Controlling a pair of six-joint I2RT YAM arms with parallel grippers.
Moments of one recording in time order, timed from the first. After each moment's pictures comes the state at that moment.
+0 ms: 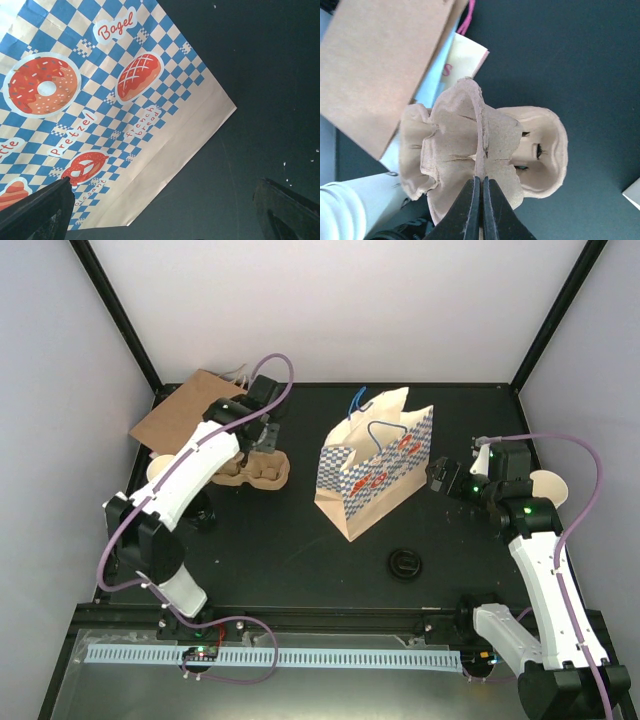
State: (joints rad) left arm -0.48 1.66 1.62 -1.06 -0.41 -0.26; right arm 0.09 0.89 0.95 -0.78 -0.26 0.45
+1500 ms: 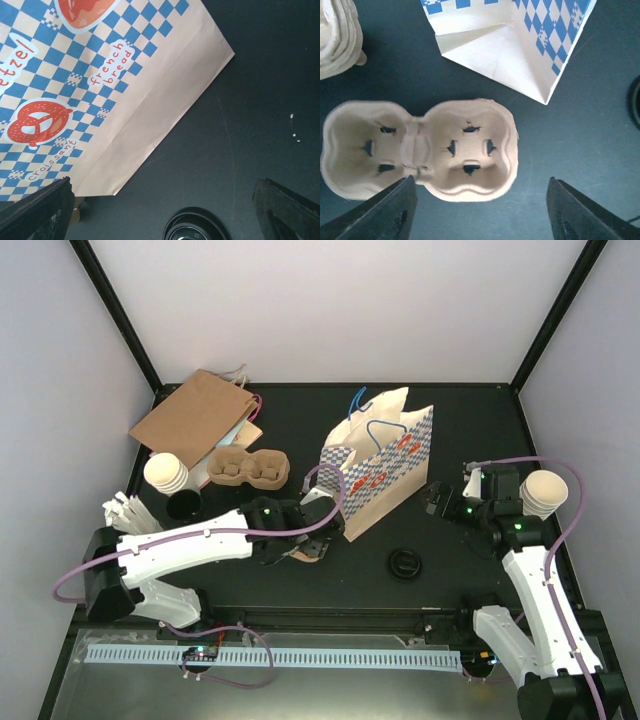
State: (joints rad) left arm -1.16 1.37 1.16 -0.99 -0.41 -0.69; right arm 0.09 0.81 0.75 -0.77 -0.31 0.46
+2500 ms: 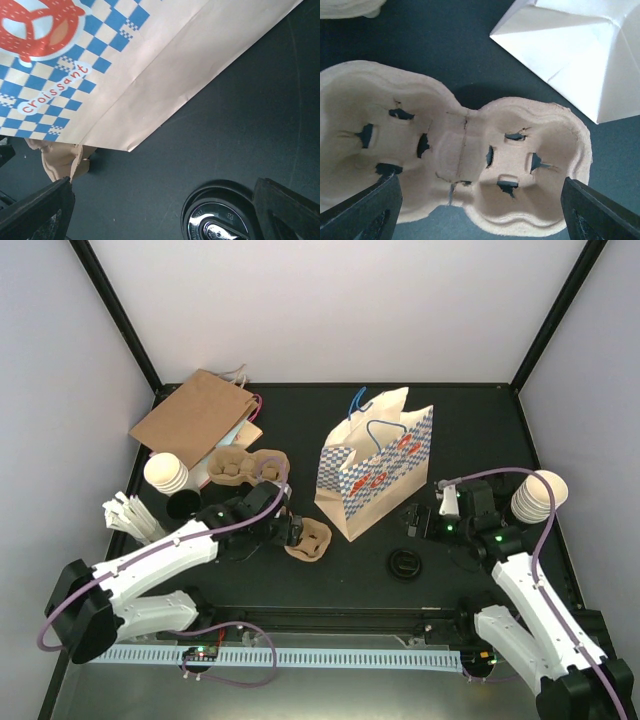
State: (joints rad) left arm -0.78 1.10 0.72 -0.61 -0.10 -0.58; right arm 0.27 0.78 0.59 -0.67 -0.39 0.48
